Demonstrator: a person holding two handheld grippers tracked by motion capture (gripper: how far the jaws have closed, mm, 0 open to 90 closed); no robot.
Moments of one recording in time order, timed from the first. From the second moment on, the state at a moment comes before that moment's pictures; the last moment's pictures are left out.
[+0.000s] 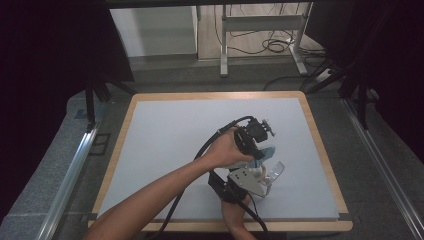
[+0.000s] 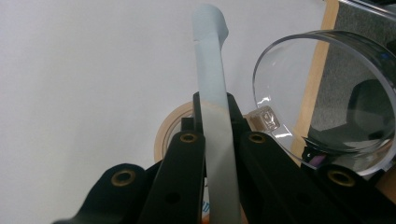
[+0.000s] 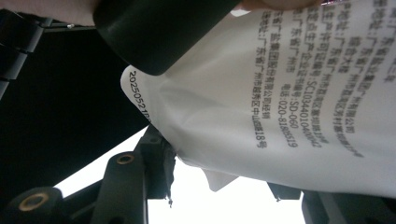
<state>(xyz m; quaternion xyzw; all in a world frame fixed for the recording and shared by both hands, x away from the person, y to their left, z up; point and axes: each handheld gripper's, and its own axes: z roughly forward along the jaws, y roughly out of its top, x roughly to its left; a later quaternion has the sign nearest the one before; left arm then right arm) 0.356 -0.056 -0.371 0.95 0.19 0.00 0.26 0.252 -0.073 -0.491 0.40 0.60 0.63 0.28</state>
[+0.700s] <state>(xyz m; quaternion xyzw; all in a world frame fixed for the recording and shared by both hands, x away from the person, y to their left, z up) 0.356 -0.057 -0.369 0.95 0.19 0.01 0.26 0.252 -0.073 -0.489 0.39 0.60 0.63 0.28</state>
